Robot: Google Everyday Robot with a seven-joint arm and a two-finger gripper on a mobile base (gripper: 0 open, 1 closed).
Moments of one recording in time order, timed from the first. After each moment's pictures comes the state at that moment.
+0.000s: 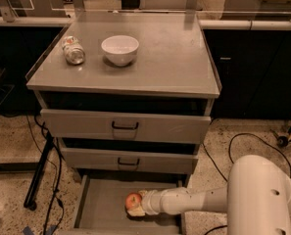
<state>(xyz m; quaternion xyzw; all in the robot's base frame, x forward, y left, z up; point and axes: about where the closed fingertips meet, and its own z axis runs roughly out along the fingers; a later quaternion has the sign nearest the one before) 0.518 0.037 0.232 -0.48 0.79 0.22 0.30</state>
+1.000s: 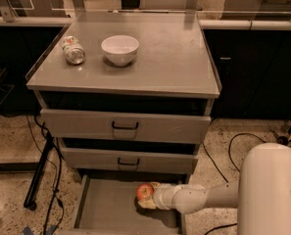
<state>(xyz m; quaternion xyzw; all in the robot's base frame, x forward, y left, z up) 0.530 -0.015 0.303 -0.46 0.80 0.18 0.34</state>
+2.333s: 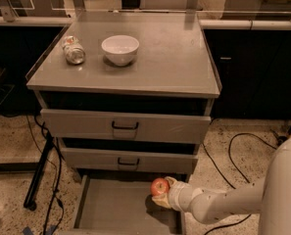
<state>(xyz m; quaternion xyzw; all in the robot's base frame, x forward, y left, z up) 0.501 -0.077 0.407 -0.44 0.81 0.10 0.37</state>
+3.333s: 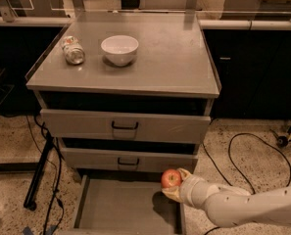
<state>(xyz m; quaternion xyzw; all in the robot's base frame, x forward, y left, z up) 0.495 -0.108 0.486 -0.42 0.81 0.07 0.40</state>
